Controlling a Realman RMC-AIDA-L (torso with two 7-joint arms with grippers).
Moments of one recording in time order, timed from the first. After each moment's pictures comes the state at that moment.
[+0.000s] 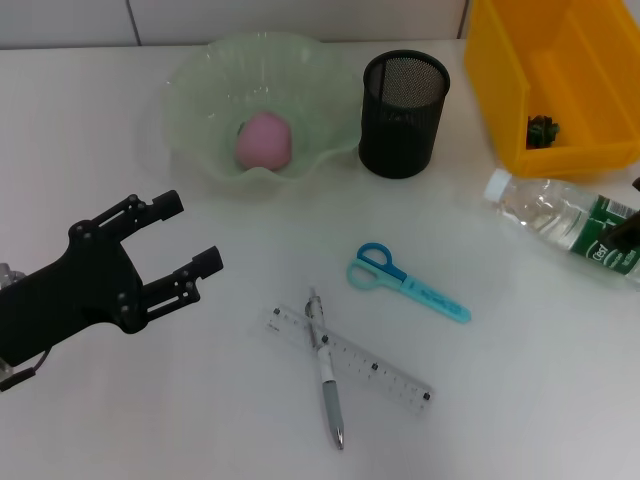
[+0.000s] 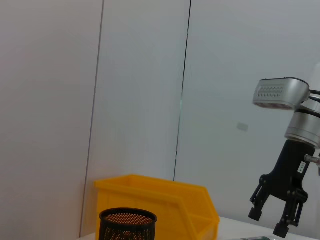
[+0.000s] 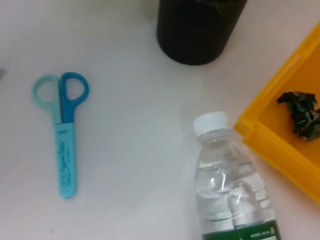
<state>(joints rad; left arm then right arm) -0.23 -2.05 0.96 0.47 1.42 1.66 -0.88 0.57 2.08 -1.08 -1.52 -2.79 -1.76 2.24</state>
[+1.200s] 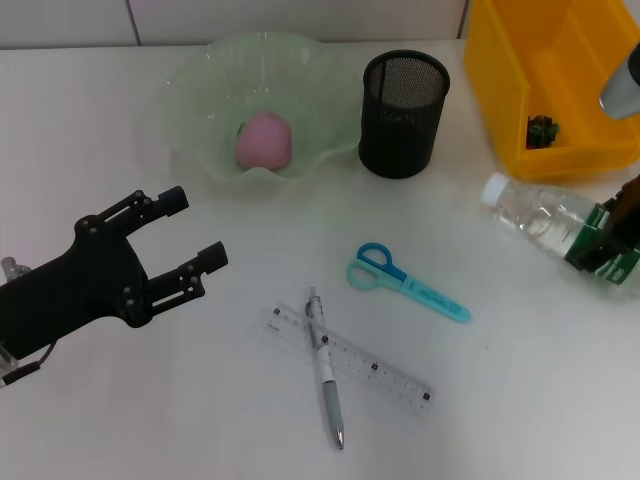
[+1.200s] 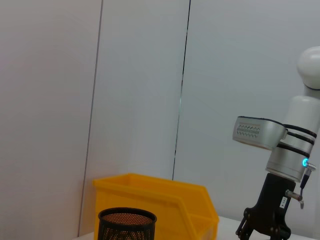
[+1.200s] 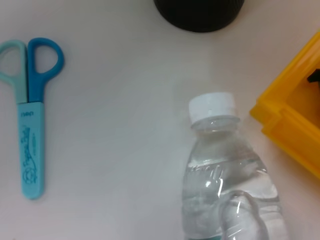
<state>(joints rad) -0.24 -2.05 0.96 0.47 1.43 1.64 -0.90 0.66 2.07 -1.07 -1.13 -2.84 -1.51 2.16</state>
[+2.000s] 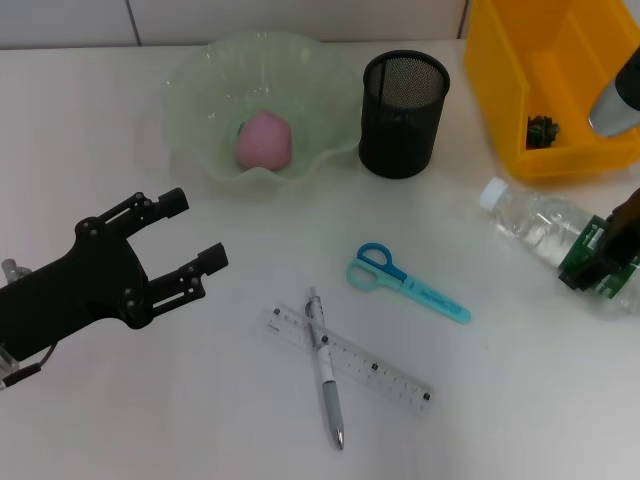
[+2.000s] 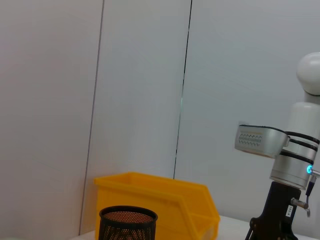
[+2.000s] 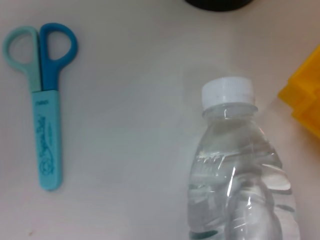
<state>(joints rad) -0.24 -2.05 0.96 0.47 1.43 1.64 -0.90 0.66 2.08 -1.07 -1.08 -2.84 -1.51 2.18</state>
